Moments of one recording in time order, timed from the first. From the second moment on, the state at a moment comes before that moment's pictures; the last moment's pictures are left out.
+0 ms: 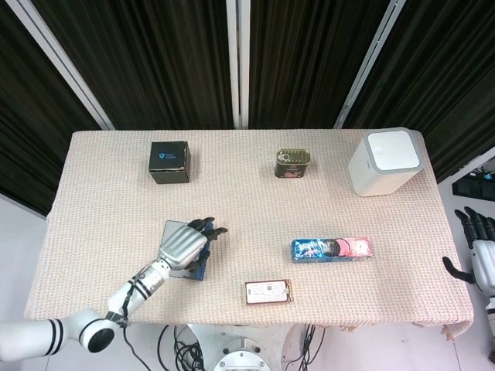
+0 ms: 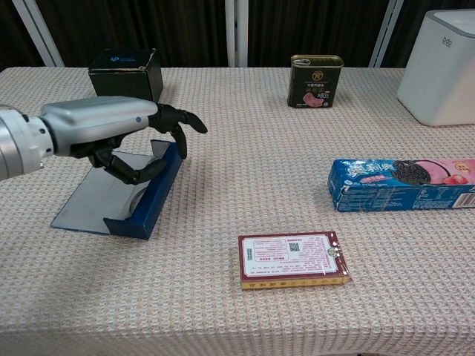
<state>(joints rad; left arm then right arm) -0.72 -1.48 -0.09 -1.65 1.32 0.89 0.26 0.11 -0.96 0.10 -1.66 -1.33 1.33 0.05</state>
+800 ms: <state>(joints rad) -0.78 -1.47 -0.11 -1.64 1.08 0.86 0.44 0.10 -0.96 0.10 -1.67 -1.33 1.34 0.05</state>
